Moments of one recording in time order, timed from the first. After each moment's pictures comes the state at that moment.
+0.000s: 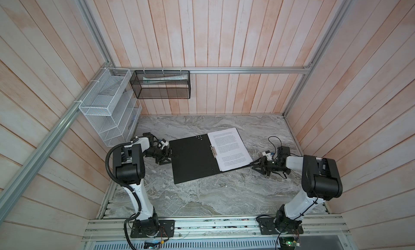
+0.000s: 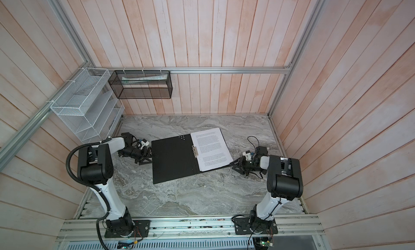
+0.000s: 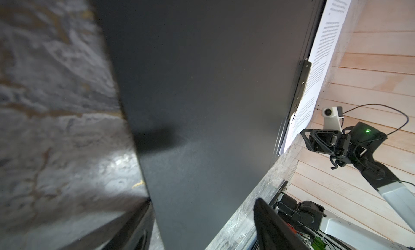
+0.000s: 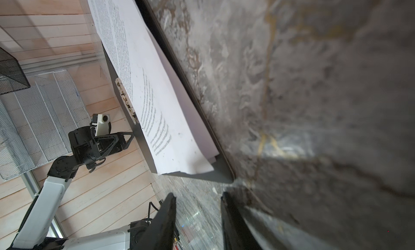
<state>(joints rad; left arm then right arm) 0.16 1.99 1.27 -0.86 0.78 0.02 -0.16 1.71 0.71 -0.28 -0.92 0.50</state>
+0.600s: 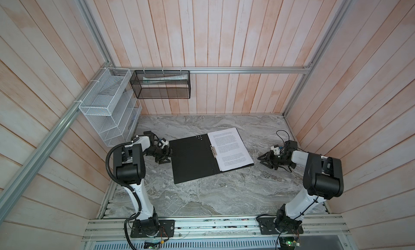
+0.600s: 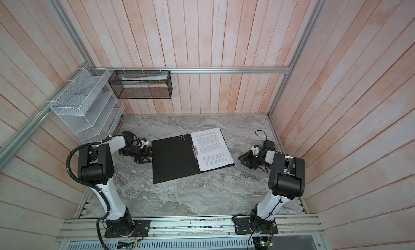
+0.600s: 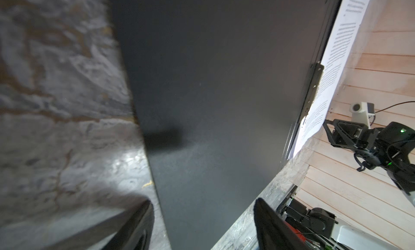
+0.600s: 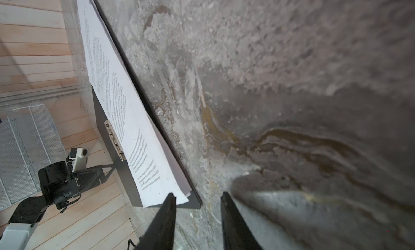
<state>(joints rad) 0.15 1.99 1.29 -0.87 0.70 0.00 -0.25 1.77 0.87 -0.38 -0.77 0.41</state>
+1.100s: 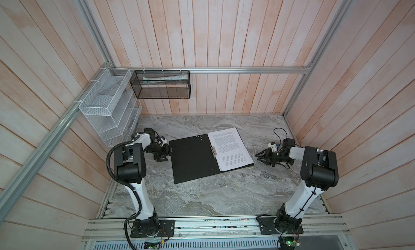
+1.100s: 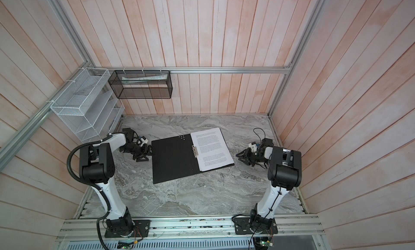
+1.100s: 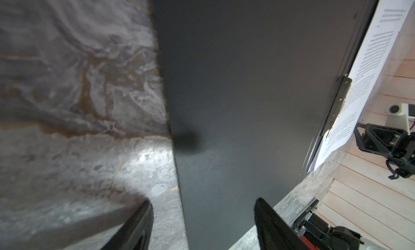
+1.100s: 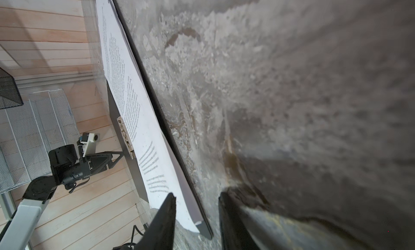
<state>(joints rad) 0.12 2.03 1.39 -0.91 0.60 -0.01 -0.22 1.90 0.98 -0.37 -0.87 0.35</state>
